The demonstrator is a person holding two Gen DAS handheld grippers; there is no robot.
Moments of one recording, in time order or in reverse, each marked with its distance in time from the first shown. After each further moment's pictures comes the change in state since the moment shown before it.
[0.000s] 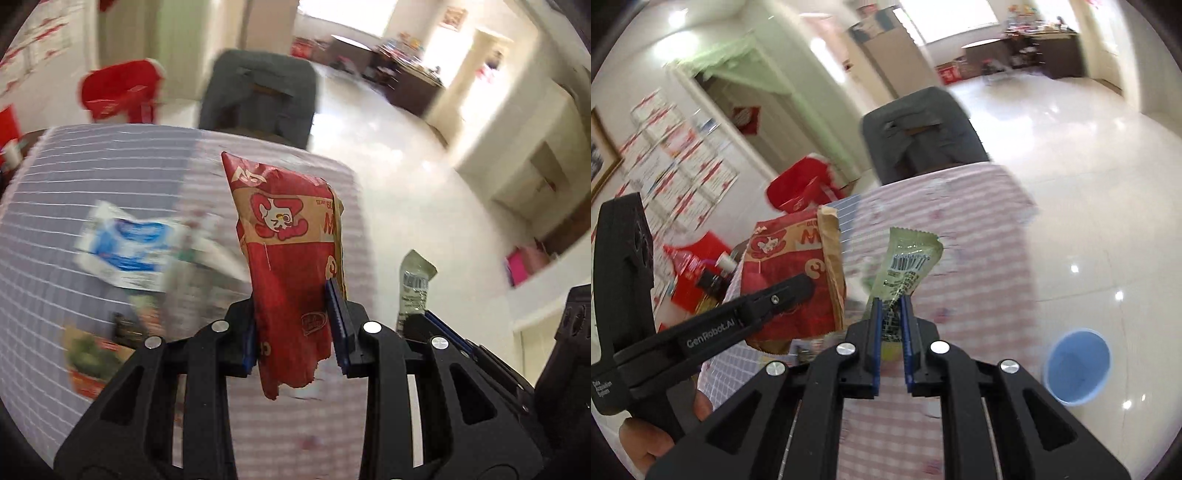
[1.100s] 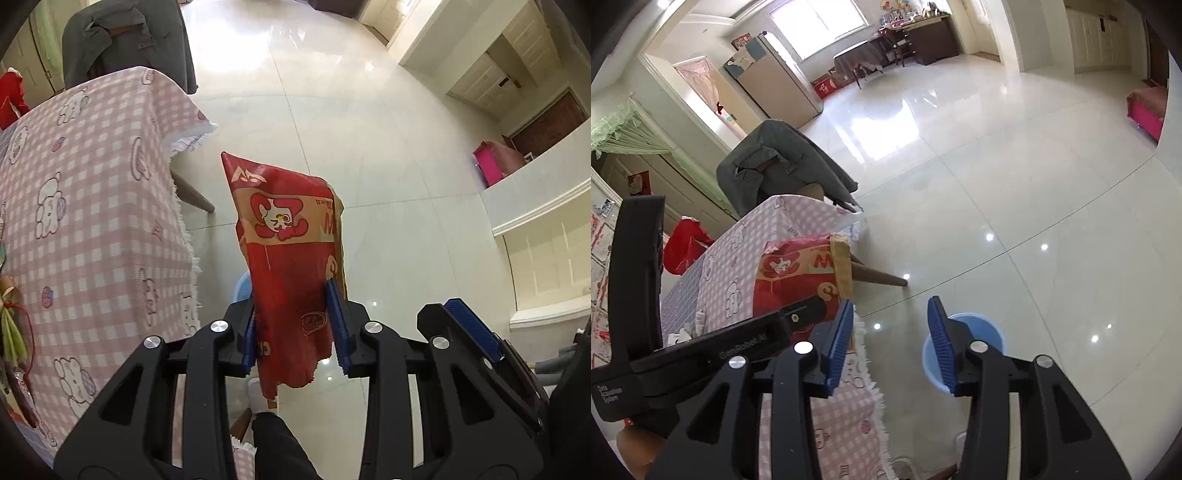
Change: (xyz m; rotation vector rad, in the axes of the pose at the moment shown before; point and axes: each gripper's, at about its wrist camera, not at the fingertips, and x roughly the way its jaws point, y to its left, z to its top) left arm 0.183 -0.241 -0.045 0.230 0.322 -0.117; right arm -0.067 -0.257 -0.010 0.271 -0.047 -0.321
